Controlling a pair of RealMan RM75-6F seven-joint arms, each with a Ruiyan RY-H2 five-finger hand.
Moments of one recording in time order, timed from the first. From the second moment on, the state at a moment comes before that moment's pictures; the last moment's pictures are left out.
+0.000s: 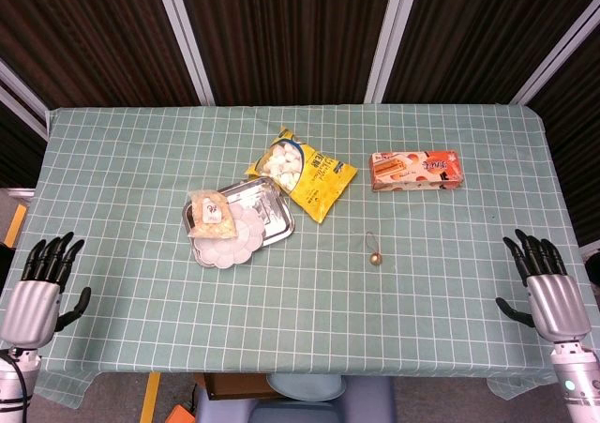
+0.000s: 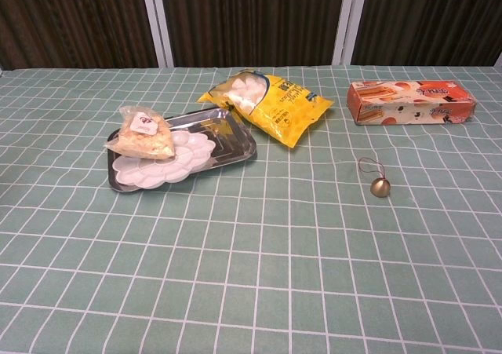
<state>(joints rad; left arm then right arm) -0.14 -1.27 -0.05 -1.43 1.61 1.57 0.01 0.10 -1.14 0.05 -1.56 -1.52 1.44 -0.04</state>
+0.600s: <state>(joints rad) -0.15 -1.25 -0.04 -1.43 1.61 1.54 -0.05 0.35 -1.25 0.13 -1.51 -1.48 1.16 -0.13</state>
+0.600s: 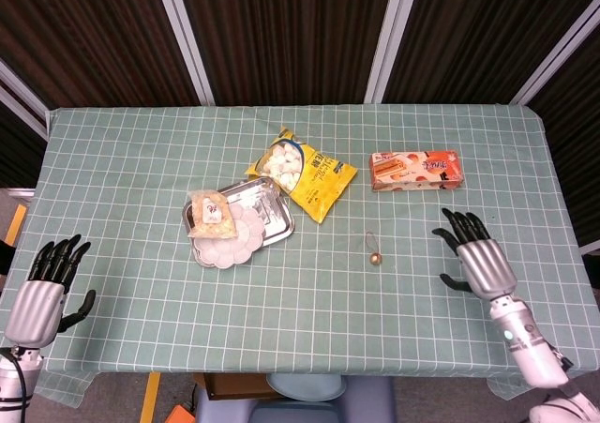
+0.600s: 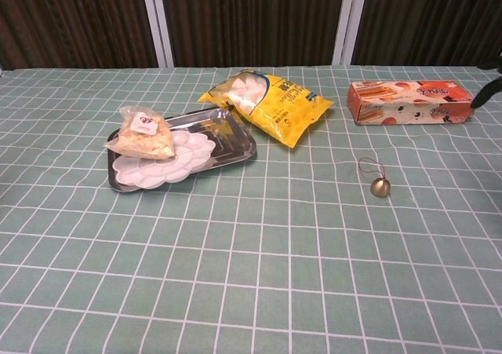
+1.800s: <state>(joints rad) -0.16 -1.23 -0.03 -1.45 1.60 1.52 -0.06 0.58 -1.60 0.14 -1.24 -1.33 0.96 -0.30</state>
